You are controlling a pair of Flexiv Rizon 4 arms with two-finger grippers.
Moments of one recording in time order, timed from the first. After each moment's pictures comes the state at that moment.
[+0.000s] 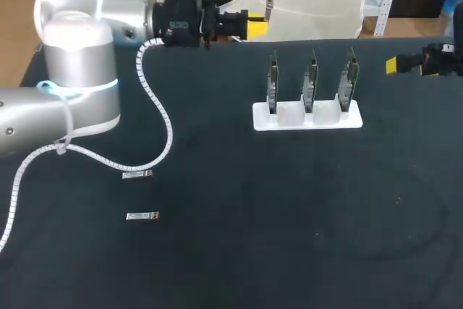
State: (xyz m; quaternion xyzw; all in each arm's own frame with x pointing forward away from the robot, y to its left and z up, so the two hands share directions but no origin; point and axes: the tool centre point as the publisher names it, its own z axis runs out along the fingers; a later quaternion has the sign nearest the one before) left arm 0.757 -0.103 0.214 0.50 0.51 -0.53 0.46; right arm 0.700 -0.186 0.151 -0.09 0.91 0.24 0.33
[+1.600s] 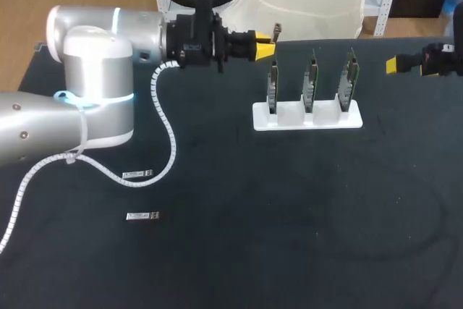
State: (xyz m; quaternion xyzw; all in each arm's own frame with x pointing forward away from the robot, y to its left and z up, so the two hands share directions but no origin) left arm 0.762 -0.117 0.163 0.52 0.53 -0.47 0.48; right arm 0.700 -0.186 0.151 -0.09 0.91 0.24 0.33
